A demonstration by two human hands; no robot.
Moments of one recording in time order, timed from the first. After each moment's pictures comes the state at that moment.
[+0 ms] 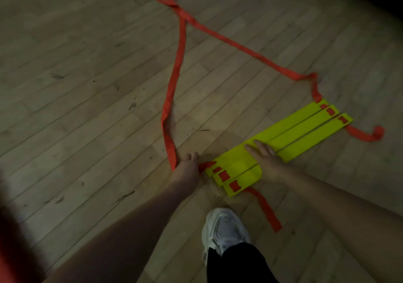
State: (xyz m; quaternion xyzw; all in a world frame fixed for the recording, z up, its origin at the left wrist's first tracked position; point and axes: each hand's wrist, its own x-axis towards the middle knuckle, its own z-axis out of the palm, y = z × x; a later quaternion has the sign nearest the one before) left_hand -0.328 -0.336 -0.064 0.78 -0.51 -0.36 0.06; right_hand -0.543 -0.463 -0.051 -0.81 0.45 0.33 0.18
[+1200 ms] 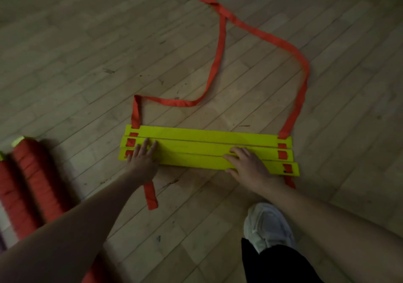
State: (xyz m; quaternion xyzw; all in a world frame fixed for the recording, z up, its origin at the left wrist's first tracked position) left_hand -0.139 -0.232 -0.061 0.86 -0.41 -0.29 -0.07; right_hand -0.409 -0.367 -0.065 -0.92 0.33 0.10 0.19
